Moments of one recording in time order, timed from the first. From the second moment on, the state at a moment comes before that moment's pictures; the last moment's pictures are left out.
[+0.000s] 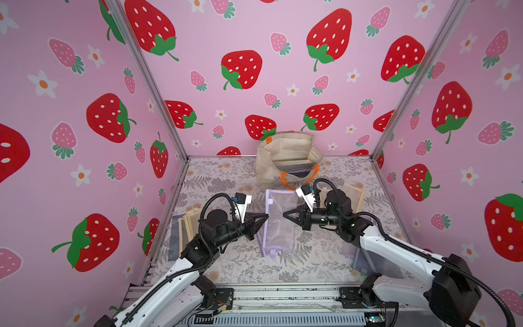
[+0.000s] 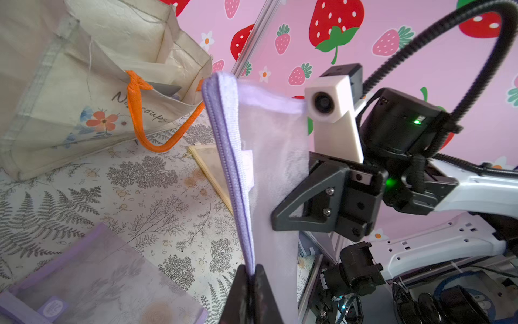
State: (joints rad) left arm -0.57 0.76 0.56 -0.03 0.40 -0.46; right arm 0.77 1.18 0.77 0.11 -0.68 0.37
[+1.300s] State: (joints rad) left arm -0.48 0.96 0.47 -0.07 0.22 -0.52; right arm 0.57 2.08 2.08 -0.49 0.03 -0.96
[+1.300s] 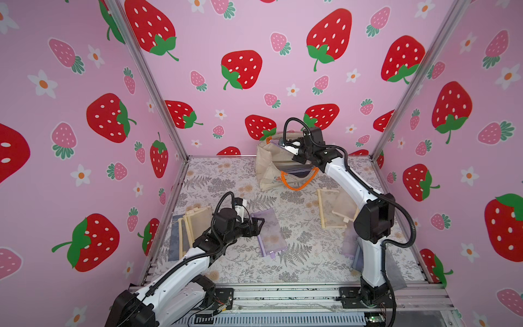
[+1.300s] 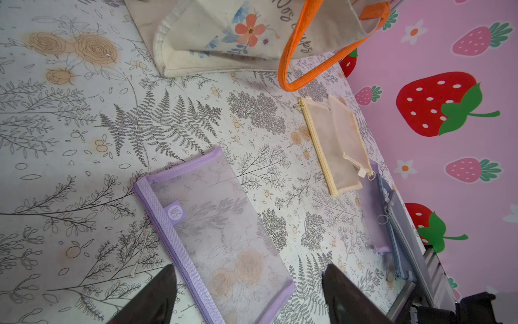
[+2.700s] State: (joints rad) left arm -0.45 0.97 0.46 -0.12 0.22 -0.55; right arm 0.61 1.92 1.90 -0.55 0.03 -0.62
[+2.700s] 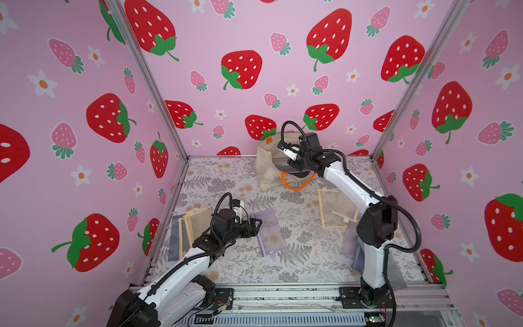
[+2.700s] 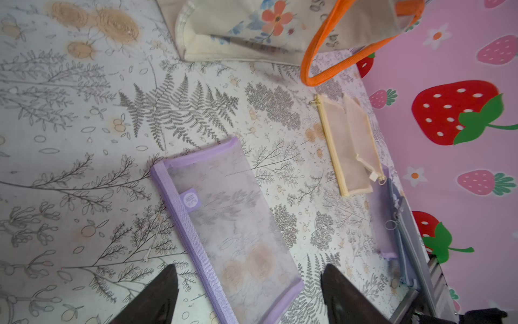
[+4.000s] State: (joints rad) left arm -0.42 1.45 0.50 0.10 0.18 -0.68; right arm 0.79 1.79 0.97 -0.16 -0.38 0.19
